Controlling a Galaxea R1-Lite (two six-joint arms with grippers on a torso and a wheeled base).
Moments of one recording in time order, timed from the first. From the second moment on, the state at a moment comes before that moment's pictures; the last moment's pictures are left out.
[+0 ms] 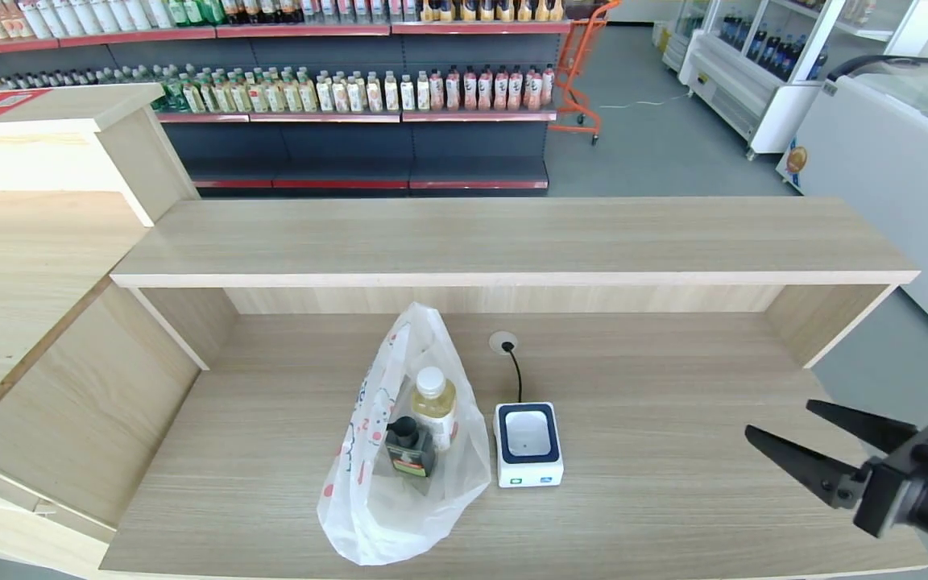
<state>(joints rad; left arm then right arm) 0.00 0.00 0.00 0.00 -0.02 0.00 0.13 1.18 -0.11 -0.91 0.30 0.04</state>
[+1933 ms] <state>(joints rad) 0.00 0.01 0.00 0.00 -0.02 0.00 0.00 -0.01 0.00 0.00 0.00 0.03</state>
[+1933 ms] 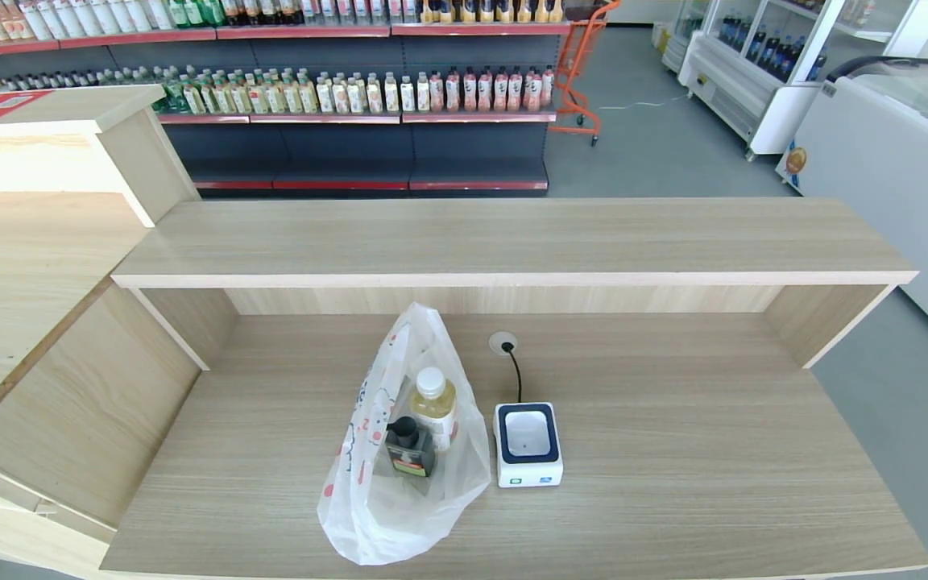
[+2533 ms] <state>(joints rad) 0.00 0.00 0.00 0.00 -0.02 0.00 0.00 0.00 0.00 0.00 0.00 0.03</state>
